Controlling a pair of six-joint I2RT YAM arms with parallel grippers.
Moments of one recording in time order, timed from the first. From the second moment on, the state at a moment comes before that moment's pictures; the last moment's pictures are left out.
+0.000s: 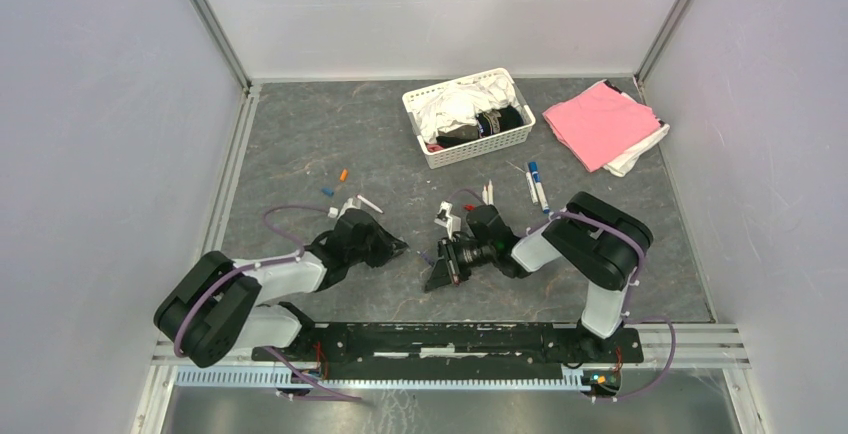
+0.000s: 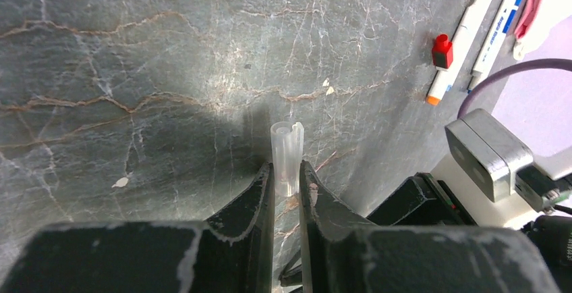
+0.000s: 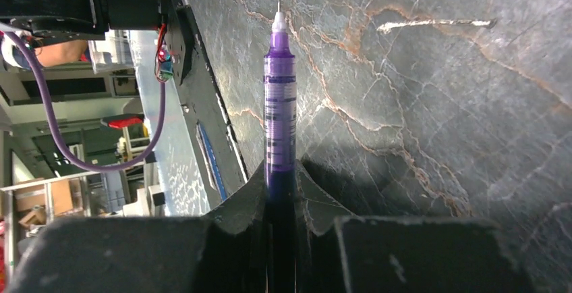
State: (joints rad) left arm -0.62 1.28 0.31 0.24 0.03 -1.21; right arm 0.82 1.83 0.52 0.66 -0.76 0.71
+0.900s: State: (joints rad) left arm -0.62 1.08 0.27 0.28 0.03 -1.25; right arm 0.76 1.67 0.62 0.43 -0.73 0.45
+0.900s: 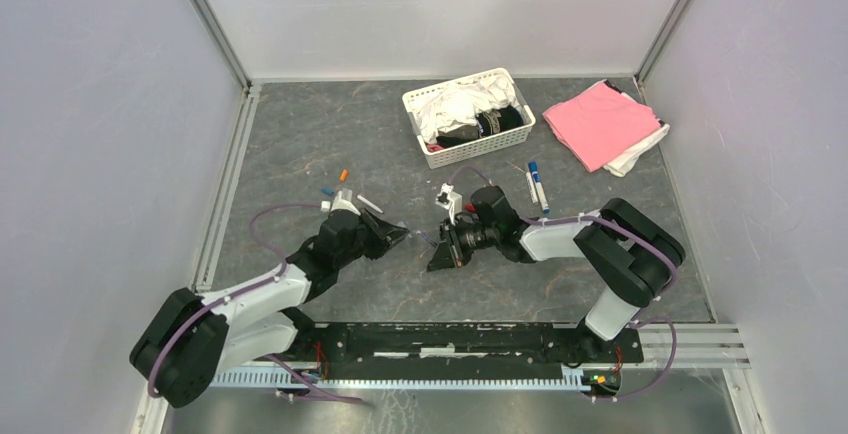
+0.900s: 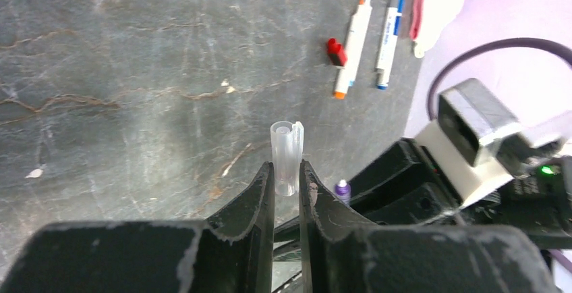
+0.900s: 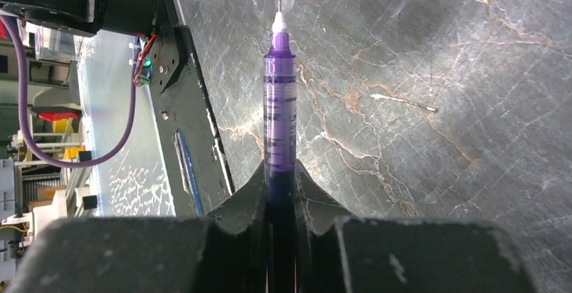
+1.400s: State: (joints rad) left arm -0.62 0.85 0.27 0.23 0.00 -1.25; right arm 0.76 1.58 0.62 0.40 -0.82 0.36
